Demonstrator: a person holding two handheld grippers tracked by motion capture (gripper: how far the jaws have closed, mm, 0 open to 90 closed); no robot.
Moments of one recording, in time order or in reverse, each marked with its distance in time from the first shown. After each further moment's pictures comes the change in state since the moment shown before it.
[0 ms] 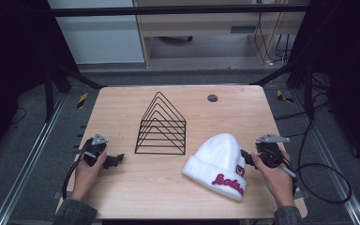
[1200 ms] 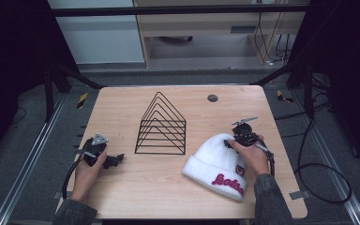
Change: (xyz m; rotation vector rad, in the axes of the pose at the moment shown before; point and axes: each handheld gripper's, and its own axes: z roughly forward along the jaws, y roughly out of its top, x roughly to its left) left arm 0.000 0.000 0.000 0.000 -0.001 0.001; right arm 0.005 0.041 0.094 0.214 0.080 0.010
